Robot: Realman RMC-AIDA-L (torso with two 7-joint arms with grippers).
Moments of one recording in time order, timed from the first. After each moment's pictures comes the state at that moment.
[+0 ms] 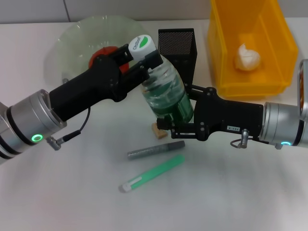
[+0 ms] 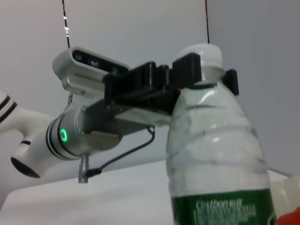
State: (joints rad) left arm -0.59 -2.08 0.85 0.12 1.36 1.71 -1.02; right arm 0.59 2.09 -1.02 -0.29 -1.55 -1.45 0.90
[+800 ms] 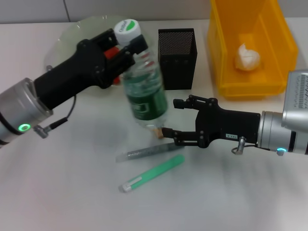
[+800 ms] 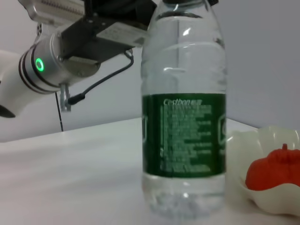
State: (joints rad) left arm -0.56 -2.07 0.81 0.21 1.36 1.70 -1.01; right arm 0.58 2.09 -1.07 -0.27 -1.56 -1.32 0.88
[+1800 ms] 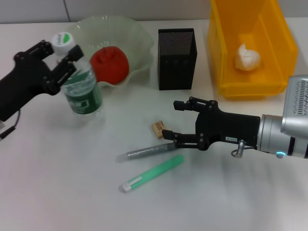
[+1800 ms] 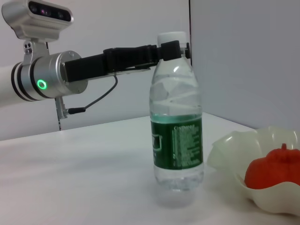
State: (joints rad) left arm -0.40 -2.07 0.74 0.34 1.36 1.55 -0.85; right arm 0.58 2.09 -1.06 -0.24 -1.55 -1.31 0.83
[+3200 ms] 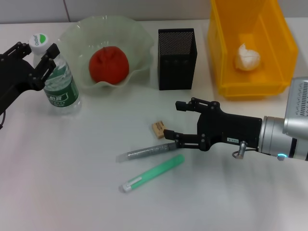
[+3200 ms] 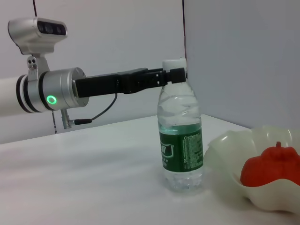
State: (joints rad) left arm -0.38 -2.07 0.61 0.31 1.35 1.41 -0.69; right arm 0.57 2.09 -1.05 -0.23 -1.54 -1.31 0.83
